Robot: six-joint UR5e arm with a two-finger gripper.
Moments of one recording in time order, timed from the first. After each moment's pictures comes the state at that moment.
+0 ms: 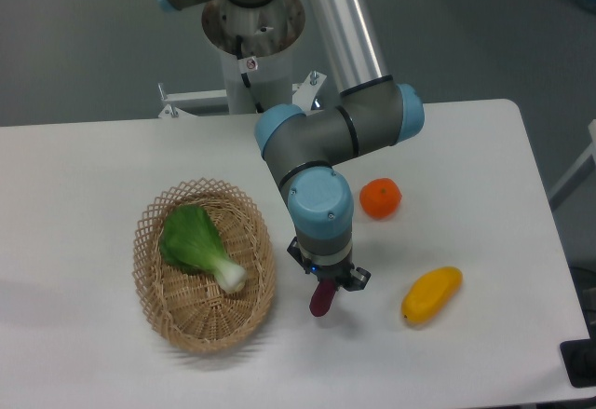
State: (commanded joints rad) arm 2.36 -2.10 -1.58 -1.00 1.67 0.92
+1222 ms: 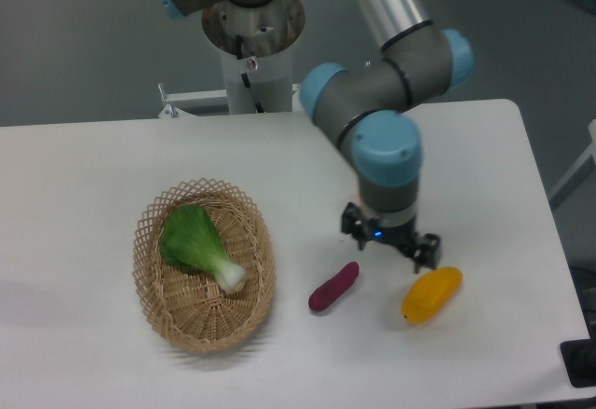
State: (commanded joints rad) arm 2.58 -2.00 -1.53 -1.02 1.66 1.14
